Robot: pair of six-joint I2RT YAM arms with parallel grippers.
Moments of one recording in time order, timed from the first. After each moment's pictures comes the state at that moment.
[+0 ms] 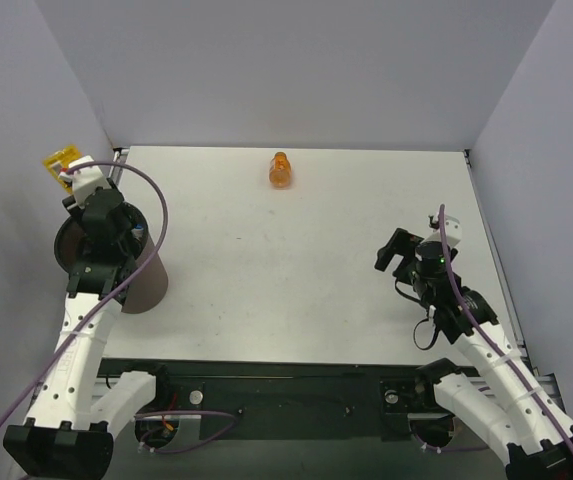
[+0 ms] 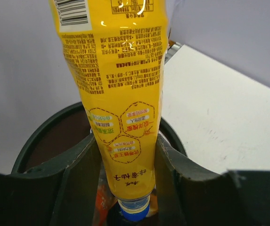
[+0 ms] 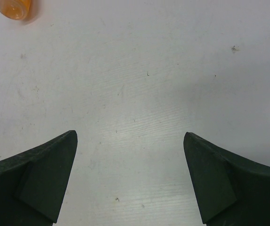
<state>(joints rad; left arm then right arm) -0.11 0.96 1.08 -0.32 -0.73 -0.18 0.36 0.76 0.63 -0.42 0.32 0.54</state>
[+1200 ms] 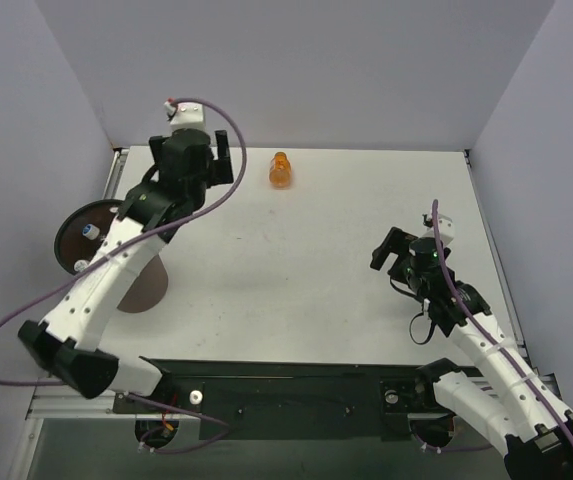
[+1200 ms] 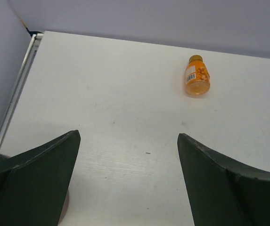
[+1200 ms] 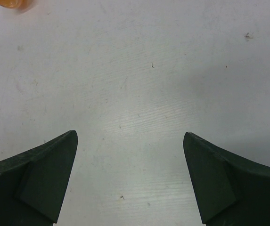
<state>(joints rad) -0.52 1.32 1.55 -0.57 -0.61 -0.25 0.36 0.81 0.63 -0.40 0.29 0.58</state>
